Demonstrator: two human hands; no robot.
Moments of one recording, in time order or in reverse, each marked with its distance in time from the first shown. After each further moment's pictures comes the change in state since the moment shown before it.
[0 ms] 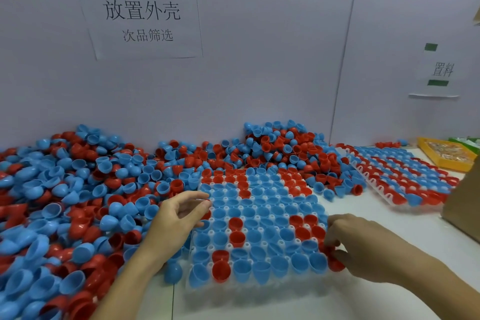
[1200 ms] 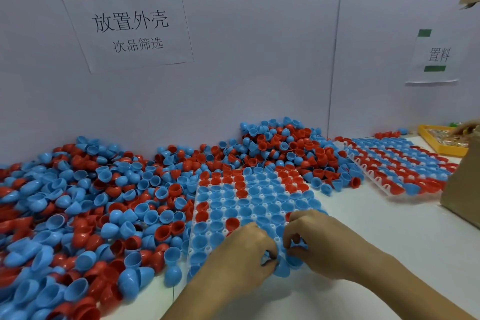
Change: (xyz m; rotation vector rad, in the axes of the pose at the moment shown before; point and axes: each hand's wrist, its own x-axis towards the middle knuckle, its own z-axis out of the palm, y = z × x) left_hand -0.036 0.032 0.096 0.857 -0.533 0.390; right_hand 0.013 -0.034 0.011 0.145 0.203 -0.245
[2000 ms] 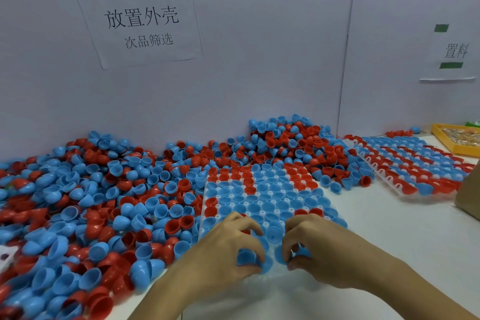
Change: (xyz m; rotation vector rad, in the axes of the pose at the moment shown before) left_hand -0.034 -0.022 -0.033 -0.064 -0.056 0.035; right_hand -0.002 -0.021 -0.005 0.096 -0.098 -0.107
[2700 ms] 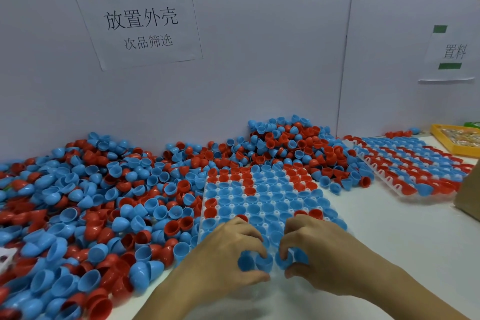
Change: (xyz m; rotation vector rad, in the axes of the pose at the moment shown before) left_hand 0.000 -0.001 0.004 -0.016 0.018 0.011; right_hand -0.001 0.004 0.012 -0.083 0.060 -0.009
